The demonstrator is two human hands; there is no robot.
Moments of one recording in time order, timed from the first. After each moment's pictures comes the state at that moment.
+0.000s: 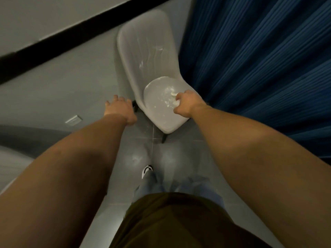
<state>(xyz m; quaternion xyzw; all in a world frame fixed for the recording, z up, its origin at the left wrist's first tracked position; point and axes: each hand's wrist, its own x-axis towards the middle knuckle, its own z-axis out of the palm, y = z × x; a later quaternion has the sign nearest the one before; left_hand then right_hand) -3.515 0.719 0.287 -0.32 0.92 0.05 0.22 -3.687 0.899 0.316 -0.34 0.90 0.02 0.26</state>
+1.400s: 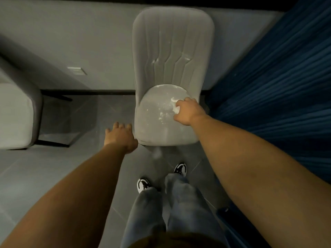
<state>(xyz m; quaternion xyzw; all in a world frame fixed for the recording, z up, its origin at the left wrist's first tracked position) -3.728 0.881 0.175 -0.61 0.74 0.17 0.24 -3.999 0.843 0.203 -0.62 0.72 0.09 0.30</state>
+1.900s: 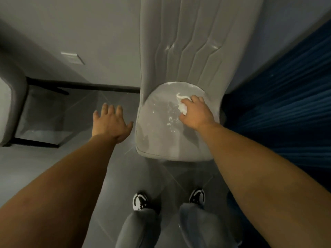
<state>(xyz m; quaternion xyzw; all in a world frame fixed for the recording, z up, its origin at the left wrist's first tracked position) -3.698 0.791 0.024 -0.66 0.73 0.08 0.17 -4.001 0.780 0.011 -0.68 0.70 0.01 0.23</state>
